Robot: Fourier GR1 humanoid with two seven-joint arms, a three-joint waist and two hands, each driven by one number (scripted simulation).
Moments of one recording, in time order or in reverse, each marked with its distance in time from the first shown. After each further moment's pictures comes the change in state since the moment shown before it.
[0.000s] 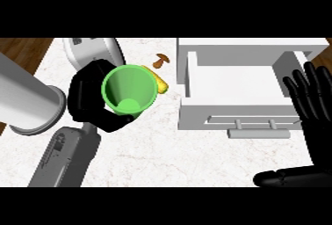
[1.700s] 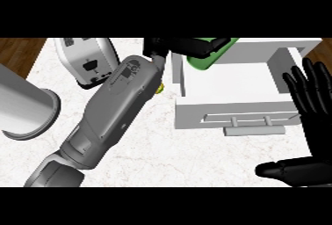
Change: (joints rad) left arm -0.750 -0.111 -0.086 0.677 -0.028 0.306 0.094; right arm -0.029 -0.019 -0.033 0.070 -0.018 0.033 -0.042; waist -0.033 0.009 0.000
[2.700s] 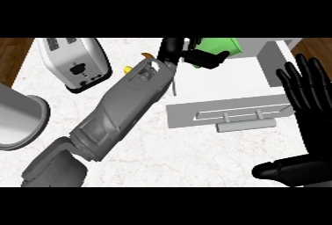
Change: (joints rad) left arm -0.141 0.000 -0.332 0.309 0.203 0.083 -0.048; right arm -0.036 0.002 0.017 0.009 -0.020 0.020 -0.001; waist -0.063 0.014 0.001
